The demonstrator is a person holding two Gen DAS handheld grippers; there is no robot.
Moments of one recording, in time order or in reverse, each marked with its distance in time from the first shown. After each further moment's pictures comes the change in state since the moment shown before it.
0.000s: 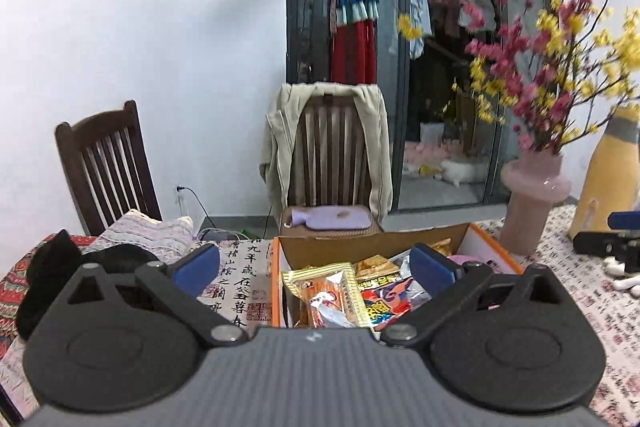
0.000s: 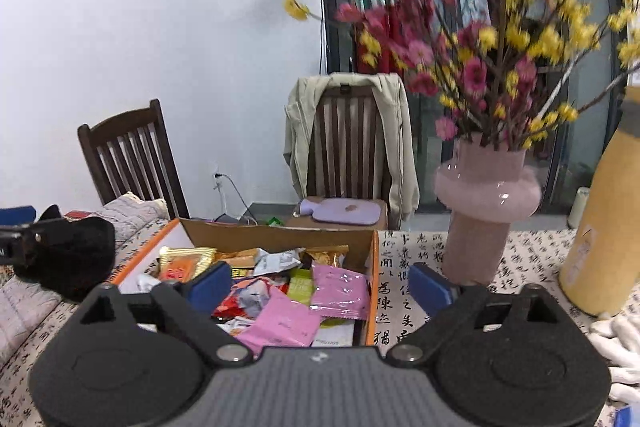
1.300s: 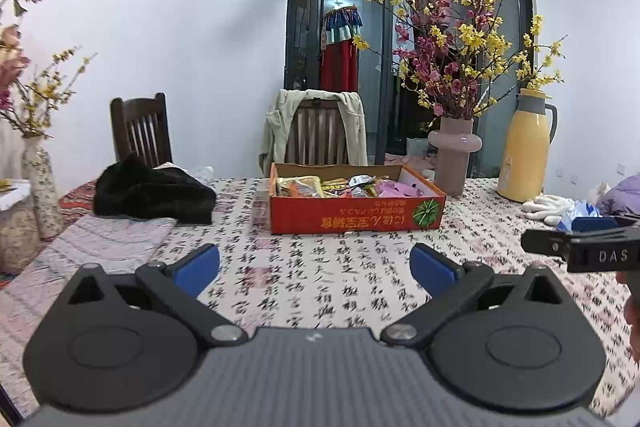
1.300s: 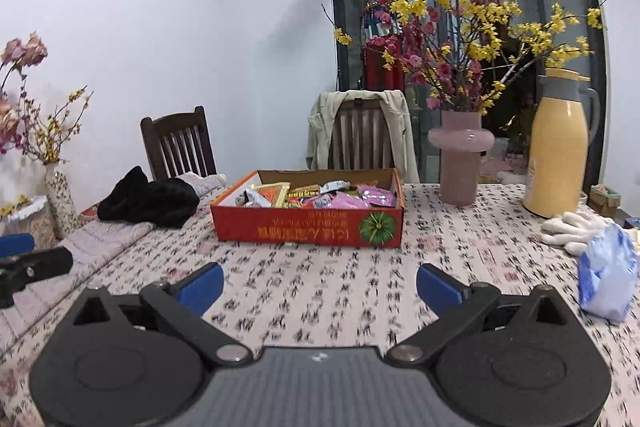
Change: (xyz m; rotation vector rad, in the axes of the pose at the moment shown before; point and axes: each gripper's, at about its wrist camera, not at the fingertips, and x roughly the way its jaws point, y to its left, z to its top) left arm -0.268 -0.026 -0.164 -0.020 -0.064 -0.015; right arm -0.233 0.086 -0.179 0.016 -0.070 0.002
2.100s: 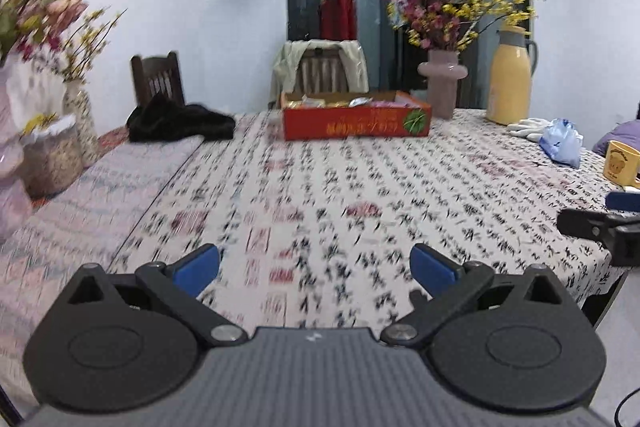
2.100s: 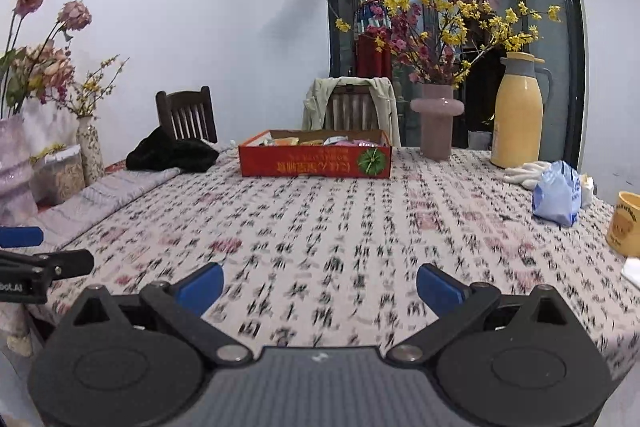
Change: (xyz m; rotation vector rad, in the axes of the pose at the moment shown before) left arm -0.106 -0.001 -0.093 0.035 0.145 0.029; right arm -0.136 0.044 -0.113 0.006 0.030 -0.032
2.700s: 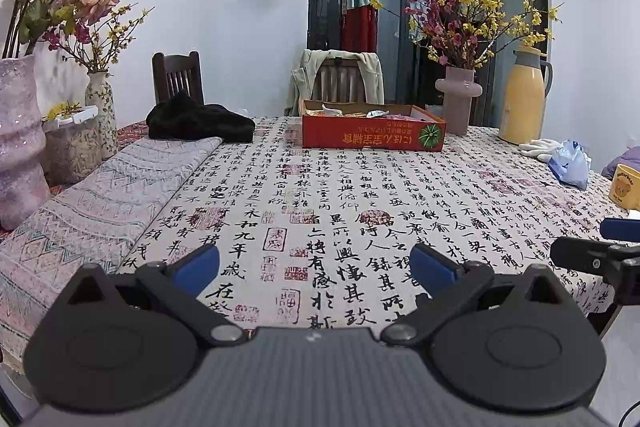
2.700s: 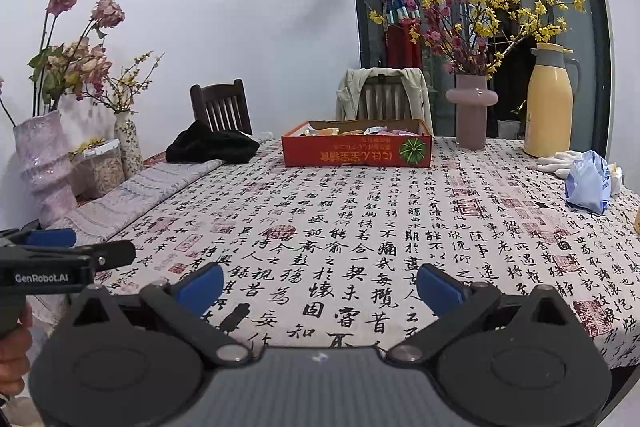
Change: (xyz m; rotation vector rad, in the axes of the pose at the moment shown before) left arm -0.016 0.009 0.000 -0.054 -0.037 0.027; right arm -0.012 0.024 0.004 -0.008 0.020 0.088
